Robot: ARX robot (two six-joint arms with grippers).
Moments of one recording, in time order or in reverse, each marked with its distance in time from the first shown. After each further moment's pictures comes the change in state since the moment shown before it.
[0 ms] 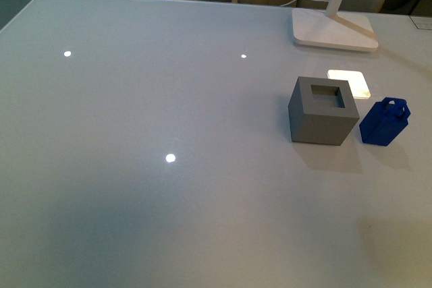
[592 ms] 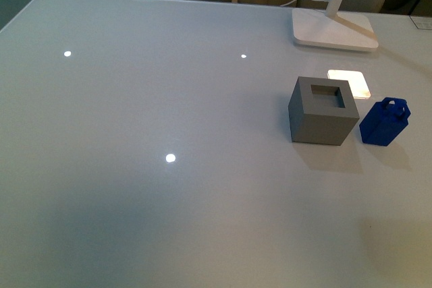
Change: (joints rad) left arm 0.000 0.000 0.000 0.000 0.000 0.000; right arm 0.000 0.000 0.000 0.000 0.000 0.000
